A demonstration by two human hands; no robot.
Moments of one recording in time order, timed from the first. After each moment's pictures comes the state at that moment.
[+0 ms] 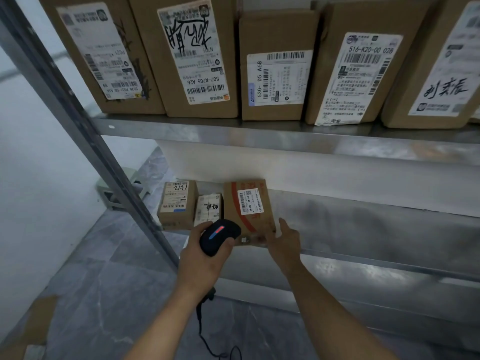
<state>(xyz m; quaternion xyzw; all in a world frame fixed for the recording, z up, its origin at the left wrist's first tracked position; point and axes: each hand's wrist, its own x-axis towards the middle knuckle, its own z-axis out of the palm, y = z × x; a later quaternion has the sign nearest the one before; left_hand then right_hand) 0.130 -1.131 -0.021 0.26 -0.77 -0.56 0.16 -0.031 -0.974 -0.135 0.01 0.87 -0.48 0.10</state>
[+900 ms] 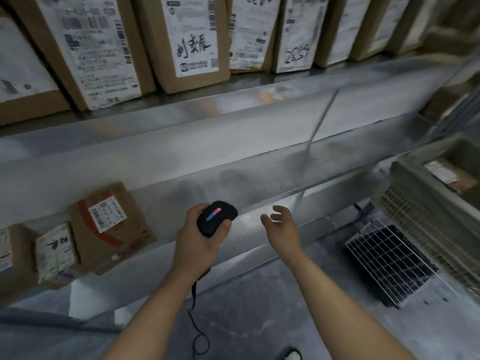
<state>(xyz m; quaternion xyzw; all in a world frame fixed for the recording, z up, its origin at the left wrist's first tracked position) 0.055 -0.912 -0.031 0.01 -0.81 -0.59 -0.01 0.053 -0.700 -0.080 0.27 0.77 -0.58 -0.04</state>
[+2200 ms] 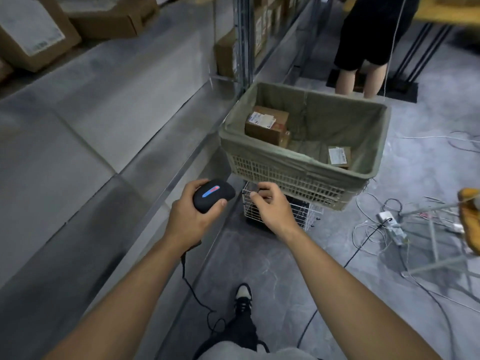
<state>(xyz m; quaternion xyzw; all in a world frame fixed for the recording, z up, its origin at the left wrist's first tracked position) 0.010 -0.440 -0.029 -0.34 -0.78 -0.48 -0.19 0.159 -0.288 -0.077 0.46 0.65 -0.57 -0.21</state>
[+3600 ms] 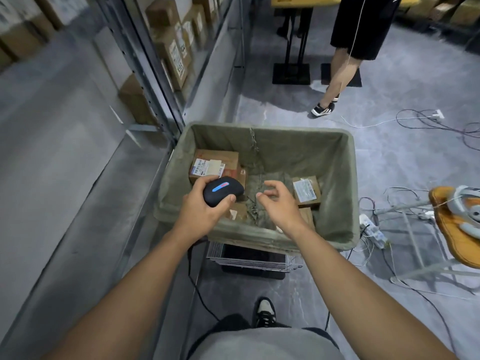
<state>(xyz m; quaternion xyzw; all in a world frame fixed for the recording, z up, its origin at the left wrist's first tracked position) -0.056 -0.054 -0.044 -0.47 -0.73 -0.41 -0.28 0.133 0.037 -0.084 0.56 0.58 -0.54 -0.24</state>
